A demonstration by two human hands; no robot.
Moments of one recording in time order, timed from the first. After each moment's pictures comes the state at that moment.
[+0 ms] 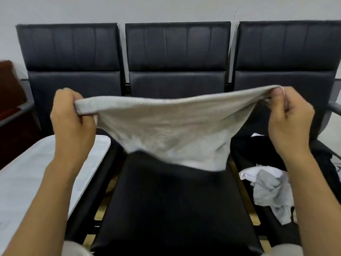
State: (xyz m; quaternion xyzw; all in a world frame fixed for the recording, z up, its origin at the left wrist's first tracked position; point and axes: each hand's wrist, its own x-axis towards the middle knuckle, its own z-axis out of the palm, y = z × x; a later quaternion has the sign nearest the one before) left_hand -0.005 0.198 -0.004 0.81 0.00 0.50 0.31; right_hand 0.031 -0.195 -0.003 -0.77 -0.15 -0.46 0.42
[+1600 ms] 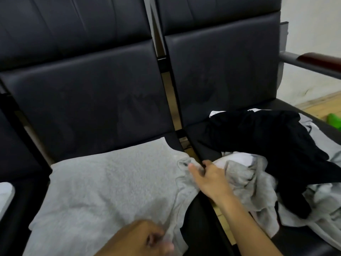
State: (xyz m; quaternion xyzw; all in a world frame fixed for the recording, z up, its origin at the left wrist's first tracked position) left_hand 0.071 -0.009 -0.216 0.91 -0.22 -0.29 0.20; right_hand 0.116 -0.243 -0.256 -0.86 0.23 0.03 0.46
